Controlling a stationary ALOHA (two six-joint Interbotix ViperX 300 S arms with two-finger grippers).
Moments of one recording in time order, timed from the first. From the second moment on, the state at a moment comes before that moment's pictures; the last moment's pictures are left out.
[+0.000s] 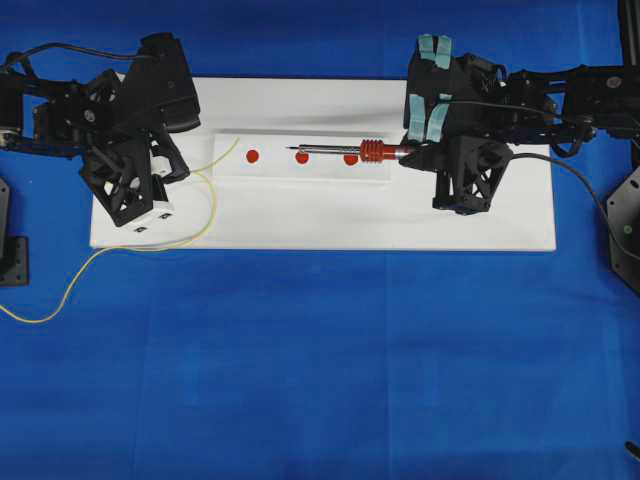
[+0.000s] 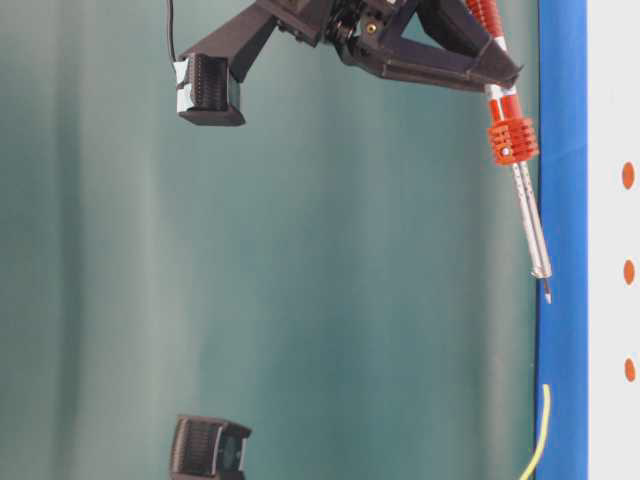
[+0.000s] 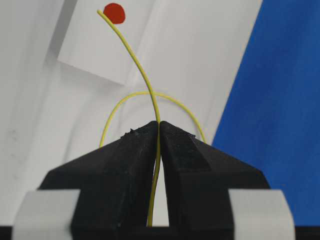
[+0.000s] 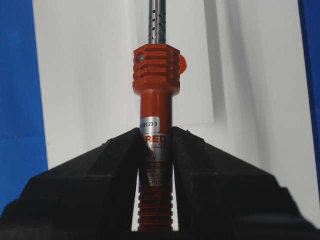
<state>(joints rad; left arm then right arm) 0.13 -0.33 0.76 0.01 0.52 -0.24 -0.21 -0.24 0.71 0.13 0.42 -0.05</state>
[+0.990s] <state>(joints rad) 0.10 -0.15 0.76 0.01 0.40 -0.27 -0.22 -0.21 0.69 0.10 0.42 -0.05</state>
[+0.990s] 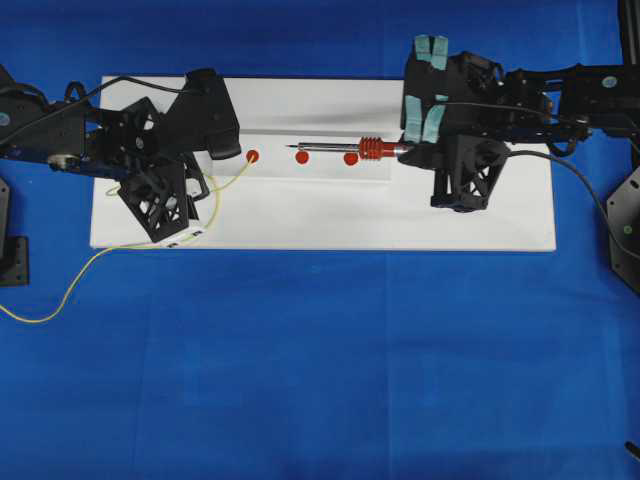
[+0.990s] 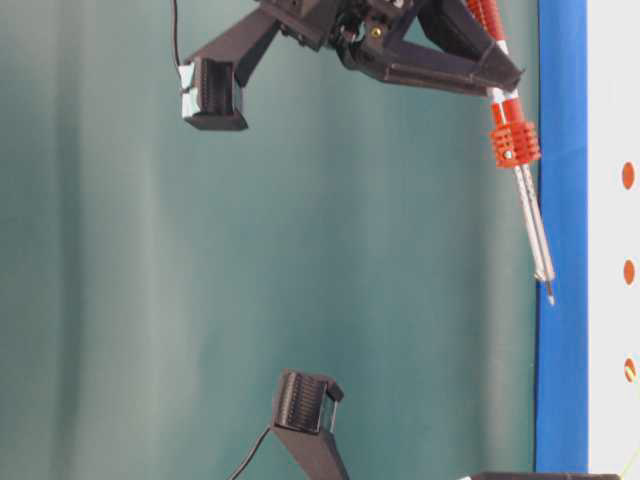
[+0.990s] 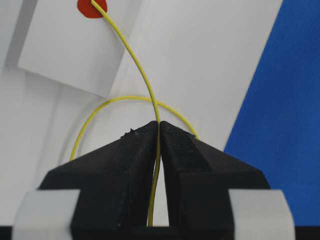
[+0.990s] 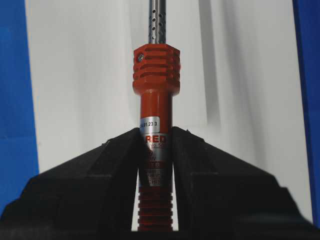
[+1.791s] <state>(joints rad) 0.09 -0.15 0.77 0.01 0.41 -0.27 -0.22 0.03 0.54 0.10 0.42 -0.05</state>
